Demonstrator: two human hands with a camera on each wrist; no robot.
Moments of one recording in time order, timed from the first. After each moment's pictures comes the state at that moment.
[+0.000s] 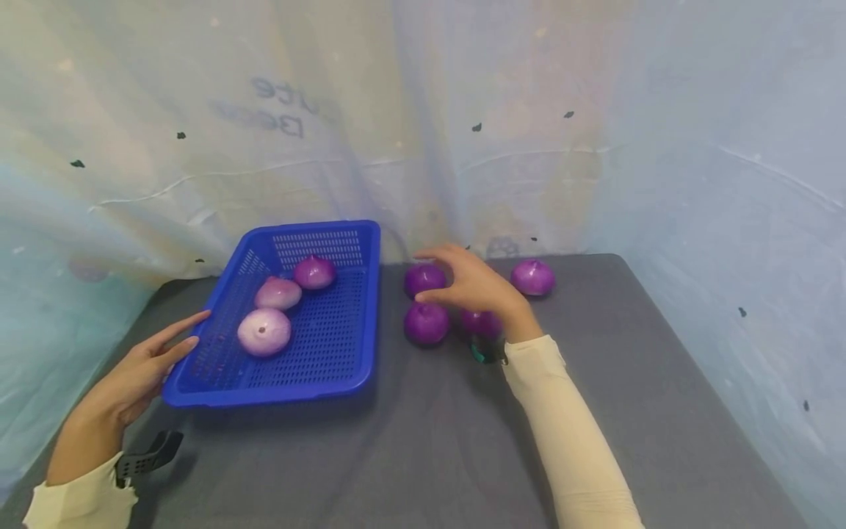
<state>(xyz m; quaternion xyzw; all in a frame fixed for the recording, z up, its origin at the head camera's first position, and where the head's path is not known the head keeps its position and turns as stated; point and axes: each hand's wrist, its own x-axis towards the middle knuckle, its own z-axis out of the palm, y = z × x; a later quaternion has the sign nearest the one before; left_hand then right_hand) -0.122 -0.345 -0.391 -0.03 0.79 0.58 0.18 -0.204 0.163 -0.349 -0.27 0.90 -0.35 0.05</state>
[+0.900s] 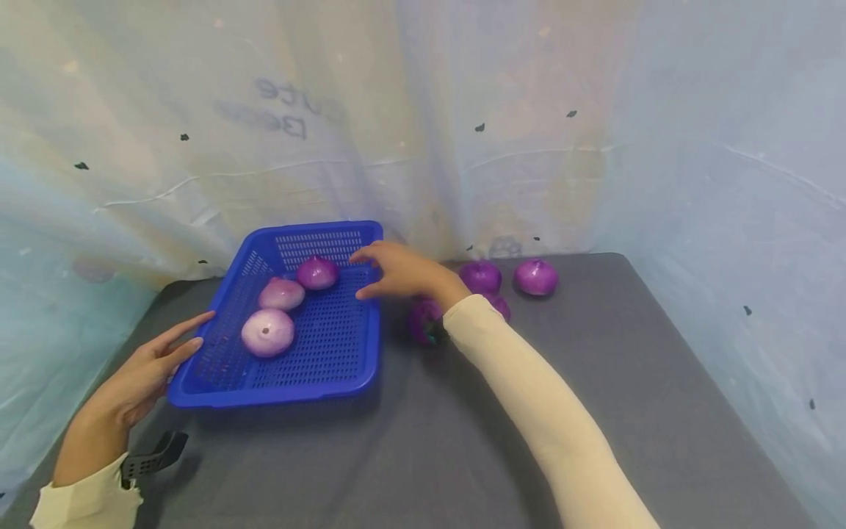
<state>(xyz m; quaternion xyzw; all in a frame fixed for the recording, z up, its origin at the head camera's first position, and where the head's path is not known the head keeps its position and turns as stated) -0.121 -0.344 -0.389 -0.03 0.79 0.58 0.18 -0.247 0.068 -0.341 -0.36 0.89 -0.26 0.10</state>
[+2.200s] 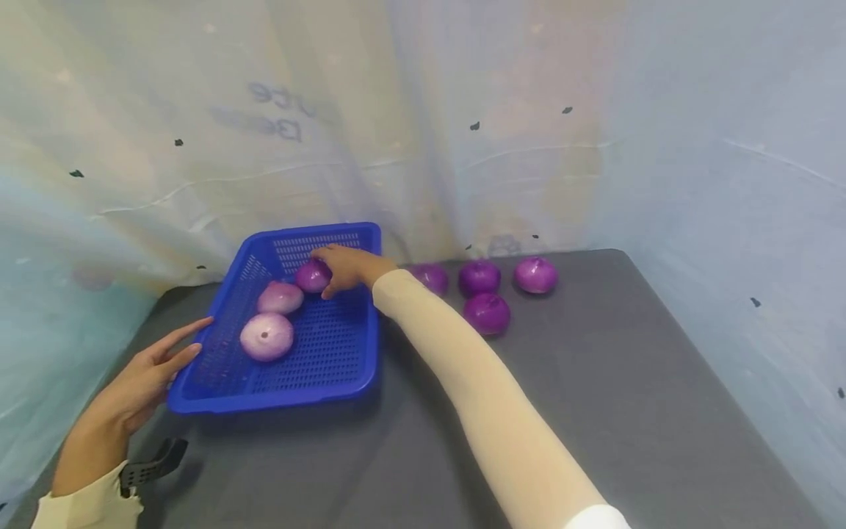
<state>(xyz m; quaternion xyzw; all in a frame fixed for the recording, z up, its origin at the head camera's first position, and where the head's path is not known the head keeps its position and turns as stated) -0.121 -0.337 -0.393 -0.02 0.80 0.57 0.17 -0.306 -0.021 -0.373 -0.35 0.91 -0.14 0.15</state>
